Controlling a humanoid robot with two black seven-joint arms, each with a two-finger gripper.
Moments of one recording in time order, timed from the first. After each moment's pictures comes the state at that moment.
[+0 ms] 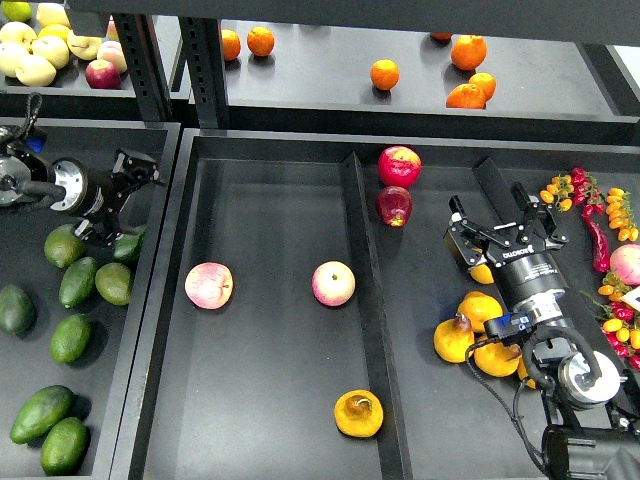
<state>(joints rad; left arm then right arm) -1.03 0.38 -0.36 -0.47 0.00 -0.49 0.49 0.13 0.01 1.53 1.15 0.19 0.35 -0.30</state>
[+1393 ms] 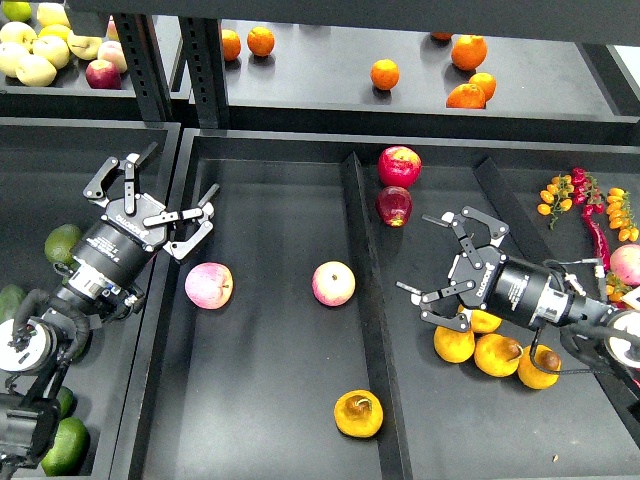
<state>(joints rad) -0.14 0.00 -1.50 -1.18 -0.15 -0.49 0.49 0.39 -0.49 0.89 1.16 0.16 0.58 -0.49</state>
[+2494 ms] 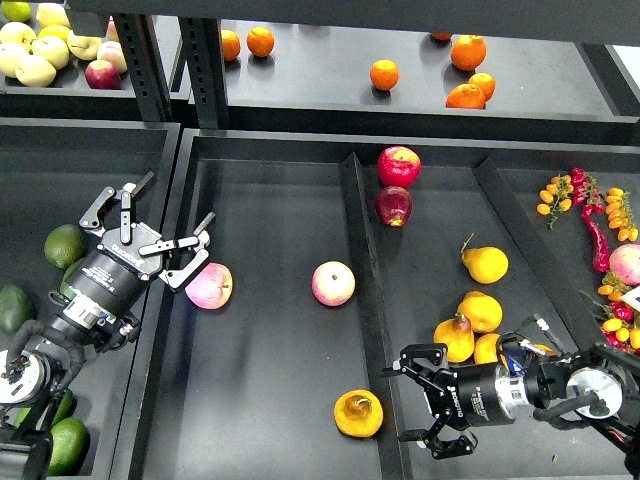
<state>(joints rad) -0.05 0.00 -1.49 -1.23 -0.15 -0.49 0.49 0.48 -0.51 0.39 1.09 -0.16 0.58 -0.49</state>
